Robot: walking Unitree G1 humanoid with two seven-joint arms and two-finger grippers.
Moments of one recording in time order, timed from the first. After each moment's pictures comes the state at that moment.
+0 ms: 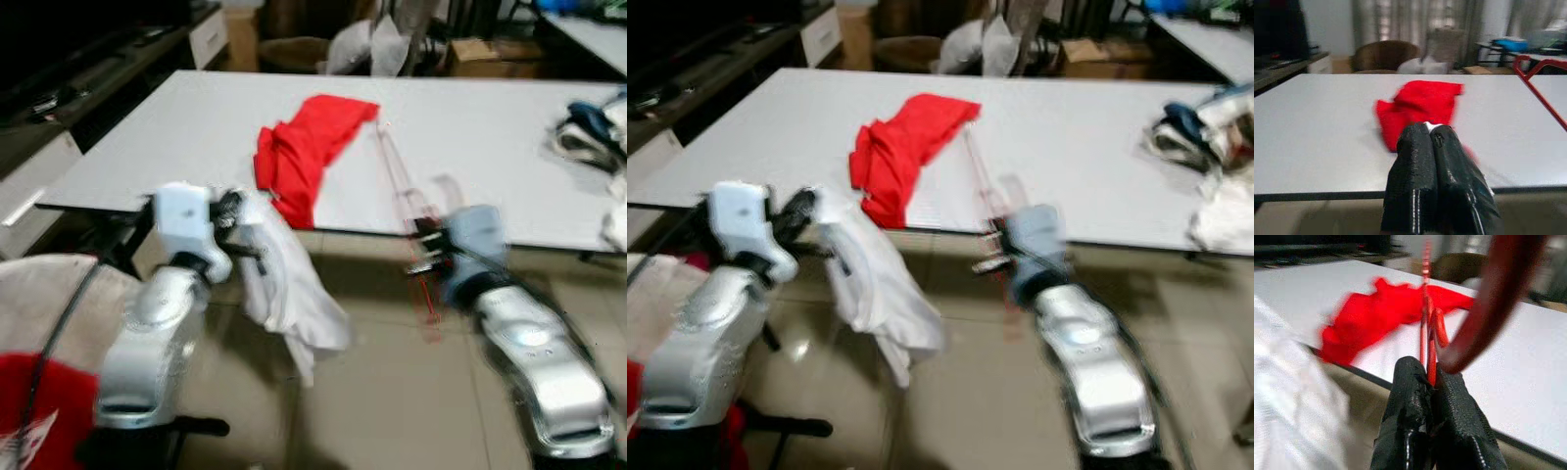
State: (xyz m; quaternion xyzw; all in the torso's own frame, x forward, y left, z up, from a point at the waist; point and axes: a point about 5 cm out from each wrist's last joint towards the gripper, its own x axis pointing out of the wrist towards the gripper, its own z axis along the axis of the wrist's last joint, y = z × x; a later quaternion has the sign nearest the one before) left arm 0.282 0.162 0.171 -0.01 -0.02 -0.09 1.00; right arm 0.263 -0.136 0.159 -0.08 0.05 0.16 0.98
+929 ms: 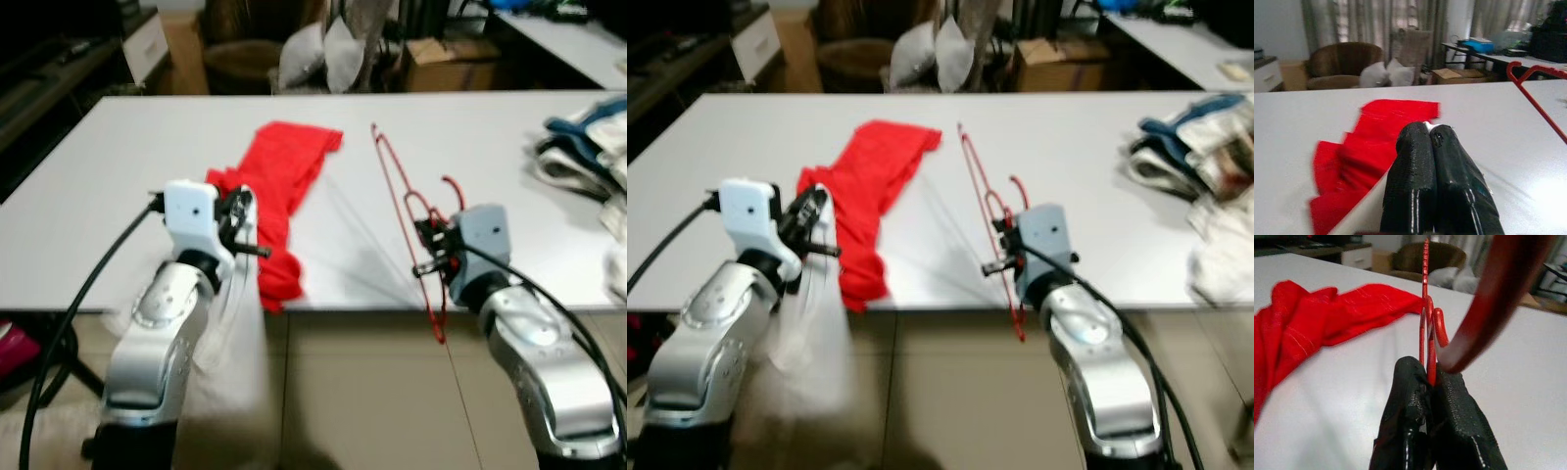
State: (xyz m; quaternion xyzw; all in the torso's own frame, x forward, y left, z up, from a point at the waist) left arm 0.283 0.149 0.174 -0.02 -0.03 -0.12 0.99; right arm 0.264 -0.151 0.160 -0.08 0.05 0.14 0.98
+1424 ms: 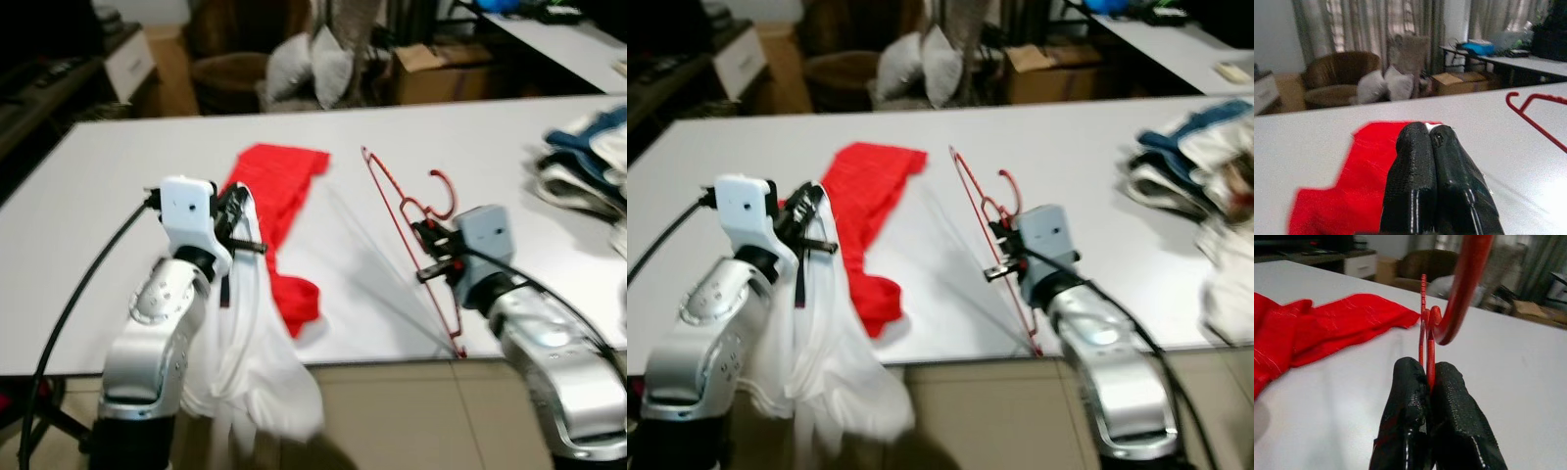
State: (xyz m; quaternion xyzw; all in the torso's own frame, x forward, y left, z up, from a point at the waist) left arm 0.288 0.151 0.184 -0.01 -0.04 -0.11 0.99; right arm 0.259 -0.160 0.166 -0.09 0.05 0.19 0.98
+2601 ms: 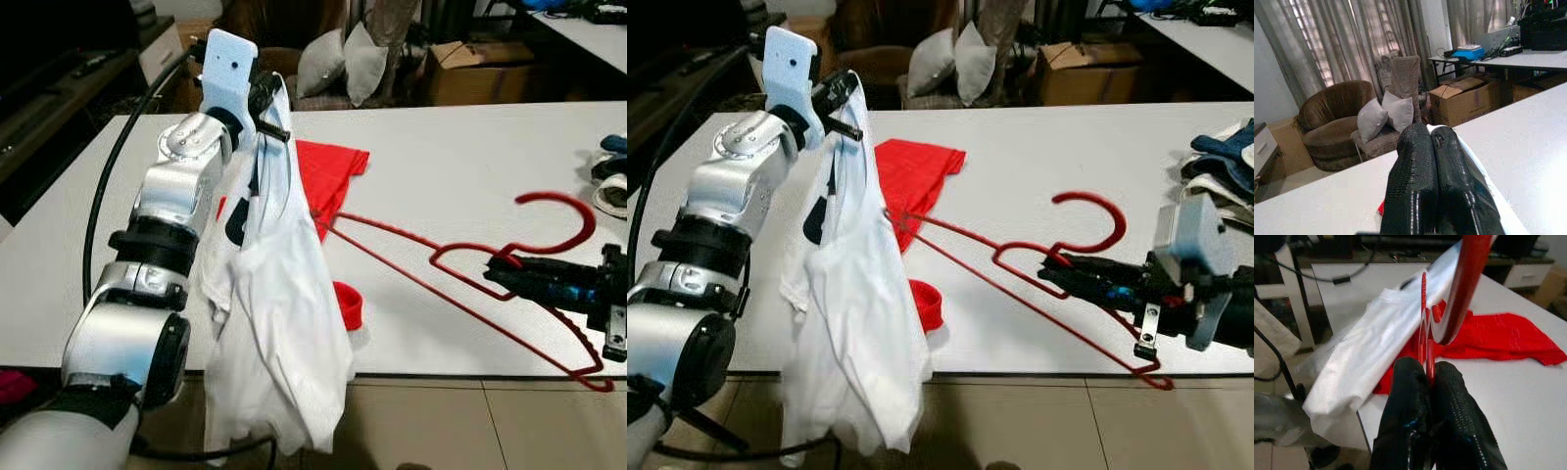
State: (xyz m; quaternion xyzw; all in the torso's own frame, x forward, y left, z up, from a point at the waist) left arm 0.404 0.131 0.266 0.08 -0.08 -0.19 0.98; right arm 0.194 -0.237 0.254 -0.13 0.08 0.50 0.85
